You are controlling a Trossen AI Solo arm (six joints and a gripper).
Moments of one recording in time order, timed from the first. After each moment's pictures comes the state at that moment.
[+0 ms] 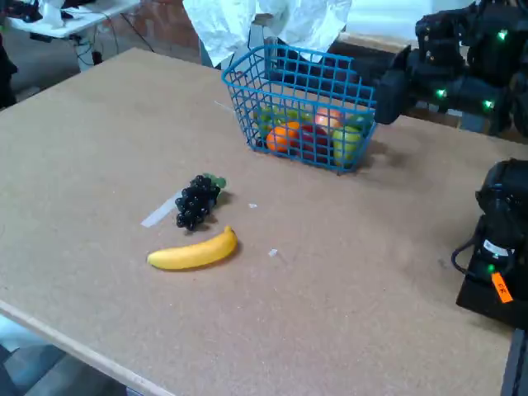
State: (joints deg) arm -0.1 16.4 14.8 4.7 0.5 -1.3
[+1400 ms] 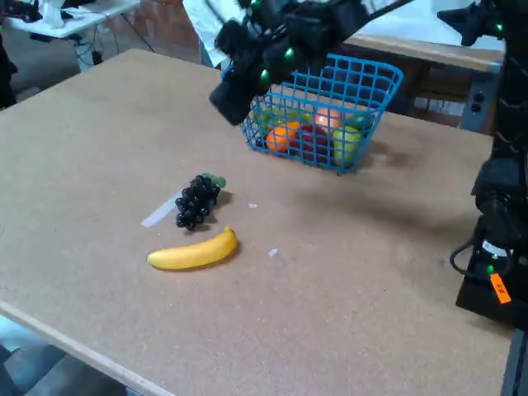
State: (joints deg) arm 0.0 99.9 67.1 -4.0 -0.6 -13.3
